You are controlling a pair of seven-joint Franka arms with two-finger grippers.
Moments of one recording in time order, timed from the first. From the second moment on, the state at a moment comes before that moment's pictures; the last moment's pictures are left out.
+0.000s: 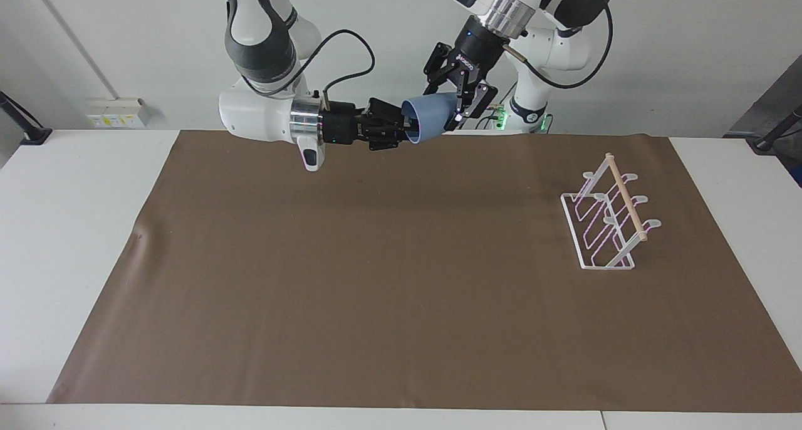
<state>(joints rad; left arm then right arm) -0.29 -0.06 -0.31 -1.62 -0.32 2.04 0.57 0.29 0.01 -0.02 -1.99 1.66 1.91 -0.19</state>
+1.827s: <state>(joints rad) -0.06 -0.10 -0.28 -1.76 0.15 1.77 0.69 0.09 -0.04 -0.01 -1.91 0.06 1.97 0.04</state>
